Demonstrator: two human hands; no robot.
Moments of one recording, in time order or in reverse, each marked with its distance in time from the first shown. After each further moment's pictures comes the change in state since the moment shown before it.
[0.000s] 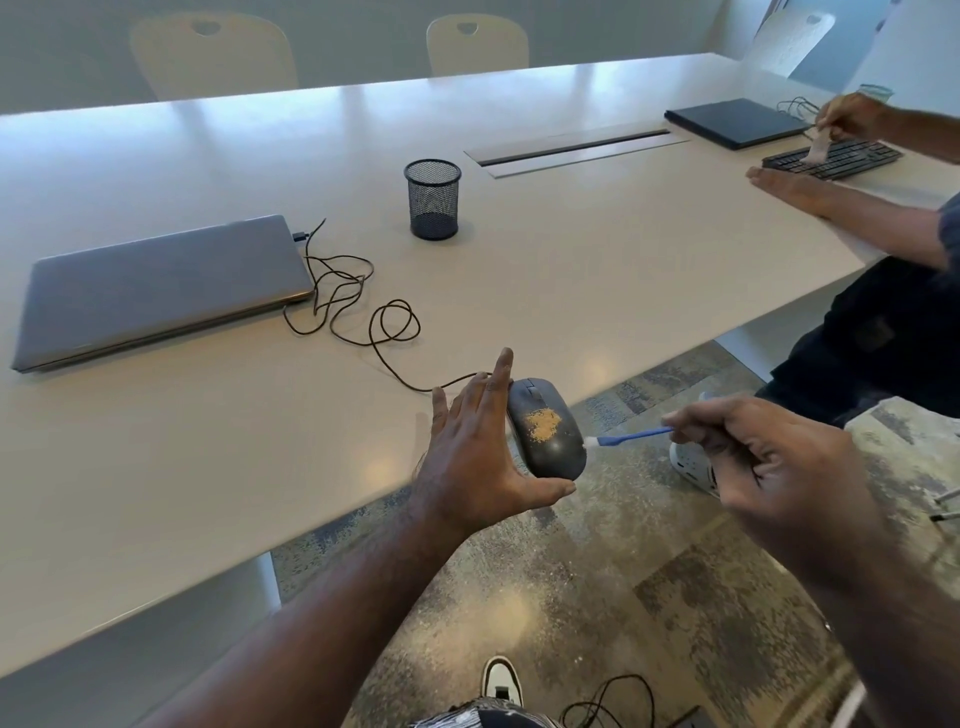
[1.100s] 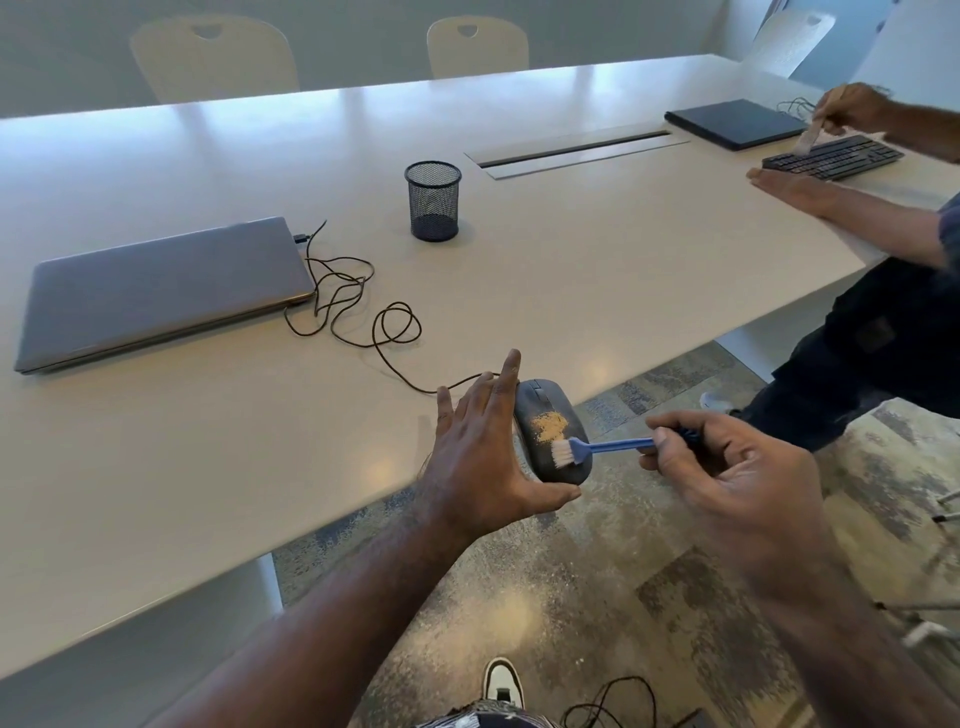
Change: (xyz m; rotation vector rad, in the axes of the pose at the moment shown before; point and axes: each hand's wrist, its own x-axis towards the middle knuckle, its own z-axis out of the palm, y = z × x) left_hand -0.001 0.005 0.001 0.012 -0.005 0.030; right_hand -0.015 -0.018 0.027 0.361 0.086 0.420
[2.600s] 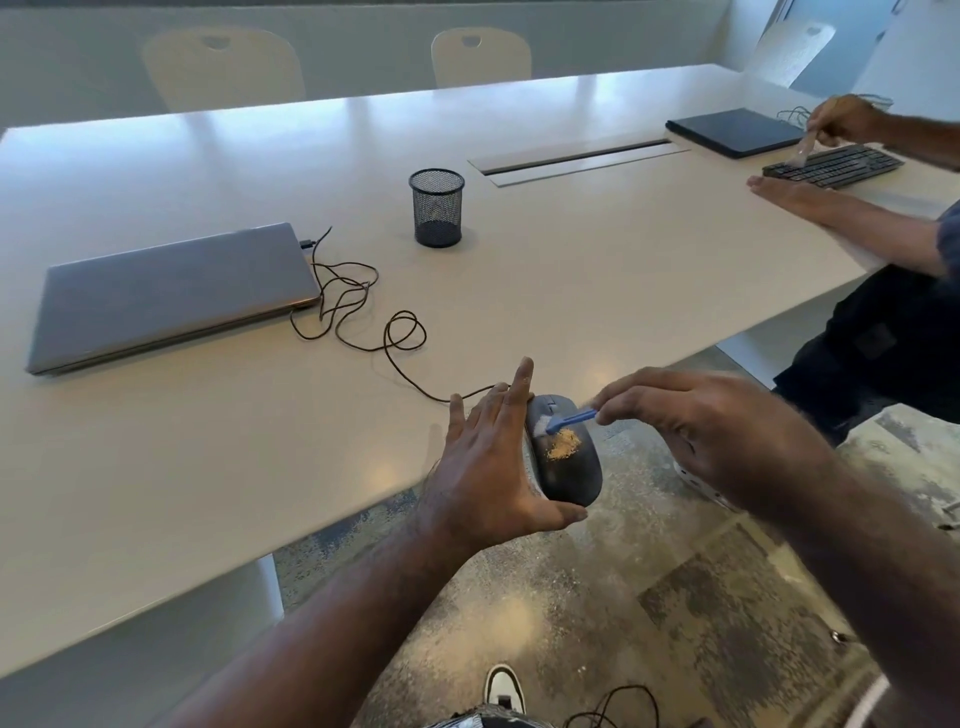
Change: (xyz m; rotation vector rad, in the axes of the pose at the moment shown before) left_hand -0.006 0.008 -0.003 0.010 -0.098 0.021; right_hand 0.057 -0.039 -0.013 -0.650 -0.546 -0.608
